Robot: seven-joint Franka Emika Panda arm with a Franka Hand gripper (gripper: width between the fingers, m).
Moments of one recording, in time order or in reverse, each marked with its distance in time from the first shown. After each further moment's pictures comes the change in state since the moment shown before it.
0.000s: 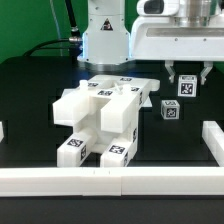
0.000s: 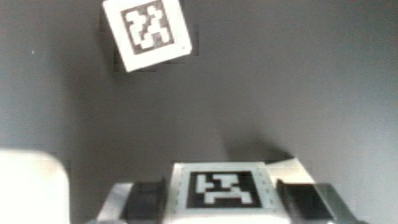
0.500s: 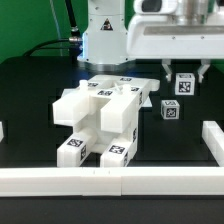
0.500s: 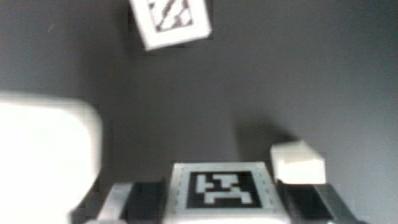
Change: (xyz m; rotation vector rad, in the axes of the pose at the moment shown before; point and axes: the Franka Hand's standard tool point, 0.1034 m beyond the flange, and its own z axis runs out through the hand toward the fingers) arm 0.039 0.025 -0.030 0.016 -0.005 -0.112
